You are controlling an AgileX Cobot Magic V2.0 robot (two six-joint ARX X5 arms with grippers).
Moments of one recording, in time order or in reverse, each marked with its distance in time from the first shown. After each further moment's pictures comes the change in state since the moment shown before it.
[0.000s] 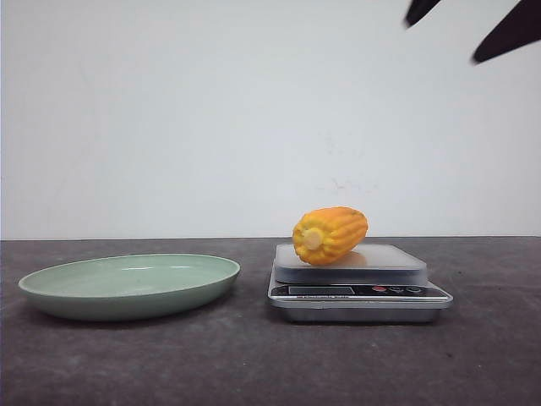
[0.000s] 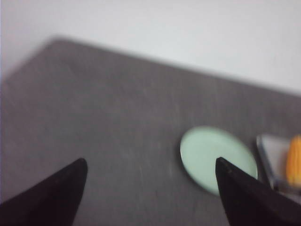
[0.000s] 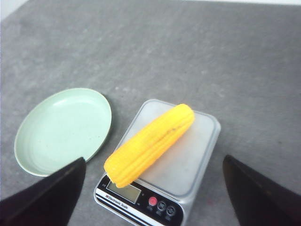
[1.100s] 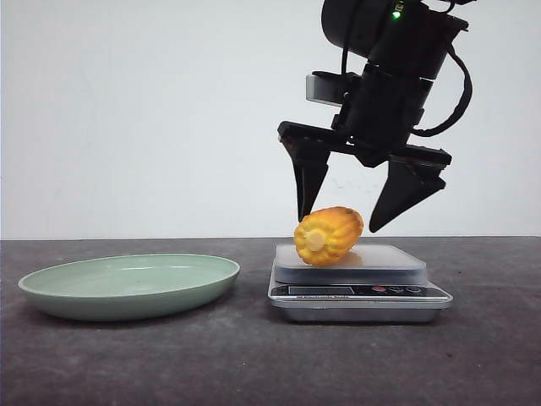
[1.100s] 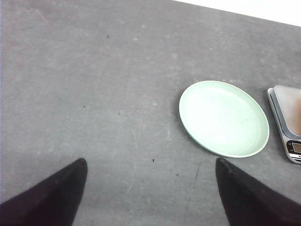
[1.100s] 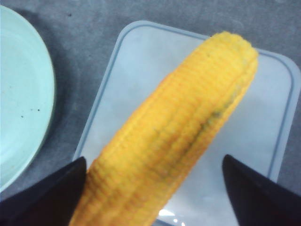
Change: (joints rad) left arm 0.005 0.001 -0.229 0.079 0.057 0.014; right arm 0.167 0.686 0.220 0.037 0.194 0.163
